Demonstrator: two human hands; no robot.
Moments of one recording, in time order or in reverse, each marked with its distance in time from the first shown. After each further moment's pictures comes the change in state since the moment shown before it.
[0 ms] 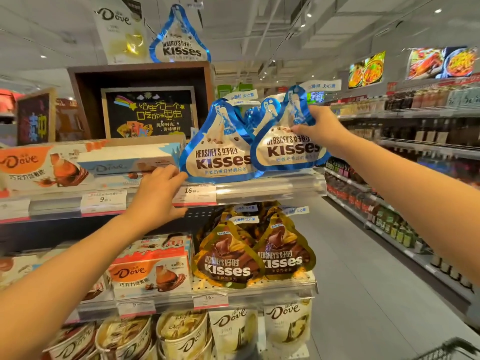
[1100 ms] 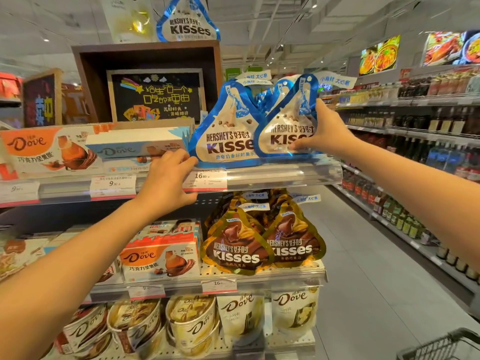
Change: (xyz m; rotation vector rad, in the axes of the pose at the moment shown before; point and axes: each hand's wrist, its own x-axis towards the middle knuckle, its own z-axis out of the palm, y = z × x) left_hand 0.002 -0.004 0.009 -0.029 0.041 0.002; right_hand -0.010 0.023 0.027 -0.226 -0.066 -0.162
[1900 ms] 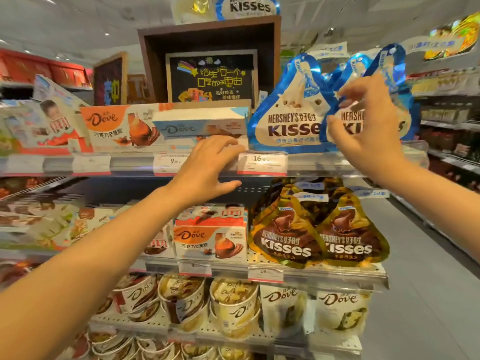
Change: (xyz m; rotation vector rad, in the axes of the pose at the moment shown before) left_hand -0.033 -0.043 -0.003 -0.090 0.083 0.191; right_hand -0.044 -0.070 0.063 0.087 0.448 -0.508
